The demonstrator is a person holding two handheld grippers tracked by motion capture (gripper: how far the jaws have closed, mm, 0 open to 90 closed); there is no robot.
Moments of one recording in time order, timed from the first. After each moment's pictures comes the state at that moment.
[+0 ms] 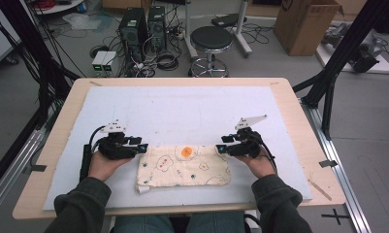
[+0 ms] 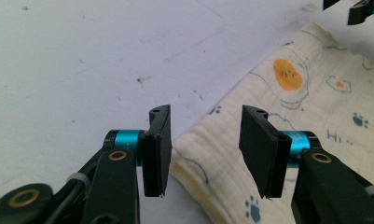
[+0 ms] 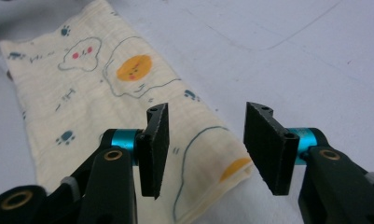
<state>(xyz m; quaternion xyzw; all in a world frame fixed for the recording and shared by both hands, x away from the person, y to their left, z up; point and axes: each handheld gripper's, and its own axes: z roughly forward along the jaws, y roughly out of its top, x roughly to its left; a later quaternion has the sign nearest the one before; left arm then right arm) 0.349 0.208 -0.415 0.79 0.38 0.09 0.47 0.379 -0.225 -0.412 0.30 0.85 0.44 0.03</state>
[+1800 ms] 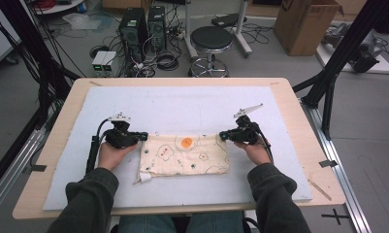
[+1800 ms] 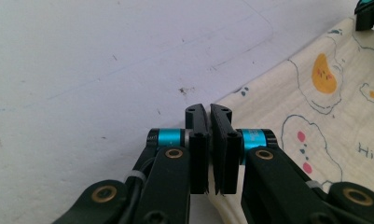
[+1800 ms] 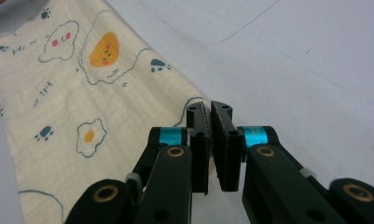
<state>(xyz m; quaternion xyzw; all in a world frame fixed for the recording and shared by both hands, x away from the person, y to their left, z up) 0.390 0.207 -0.428 0.77 0.43 0.09 0.46 0.424 -0.230 -0.419 0.33 0.85 0.41 0.02</state>
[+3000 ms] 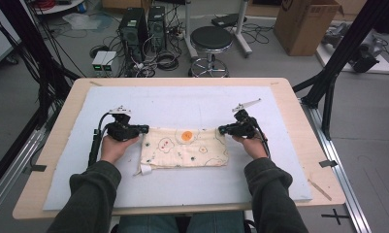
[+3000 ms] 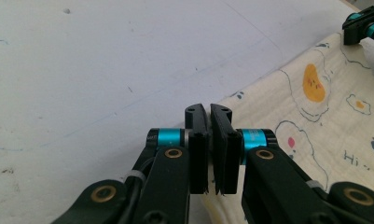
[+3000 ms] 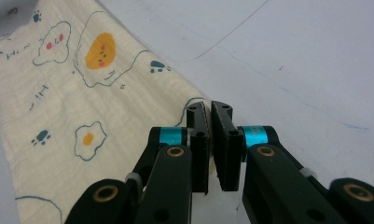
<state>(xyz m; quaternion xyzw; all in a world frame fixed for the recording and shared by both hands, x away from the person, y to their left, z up) 0.409 0.207 -0.426 0.76 0.43 0.08 0.47 0.444 -0.228 -0.422 0.34 0.85 0.41 0.03</state>
